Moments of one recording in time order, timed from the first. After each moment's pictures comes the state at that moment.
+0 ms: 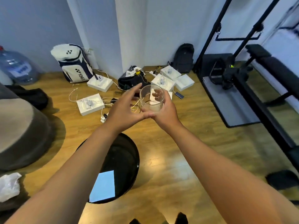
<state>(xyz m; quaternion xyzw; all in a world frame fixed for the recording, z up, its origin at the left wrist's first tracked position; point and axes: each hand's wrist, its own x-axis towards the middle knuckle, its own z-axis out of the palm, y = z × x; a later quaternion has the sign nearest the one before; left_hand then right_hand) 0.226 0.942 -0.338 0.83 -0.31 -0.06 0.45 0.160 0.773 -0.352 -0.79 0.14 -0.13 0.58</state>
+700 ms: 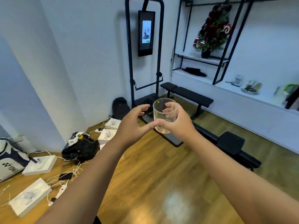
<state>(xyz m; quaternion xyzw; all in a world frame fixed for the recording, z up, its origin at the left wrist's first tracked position) 0.052 0.695 -0.141 0.71 -0.54 -0.05 0.45 -0.112 0.563 -0.133 -0.78 0.25 -0.32 0.47</state>
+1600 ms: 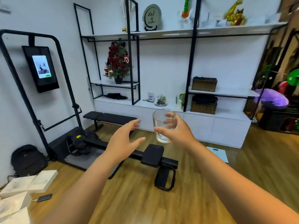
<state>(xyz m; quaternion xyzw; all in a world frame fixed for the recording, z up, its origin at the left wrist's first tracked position) -0.335 0.423 -0.092 0.57 -0.71 -0.09 0.40 -0.569 0.372 -0.076 -0.67 0.46 -0.45 0.36</state>
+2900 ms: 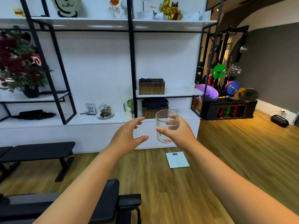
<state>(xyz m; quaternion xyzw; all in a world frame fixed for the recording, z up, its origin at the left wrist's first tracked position) -0.554 -0.104 -0.096 0.42 -0.83 -0.19 0.33 -0.778 -0.043 -0.097 -0.53 0.60 -0.53 0.27</state>
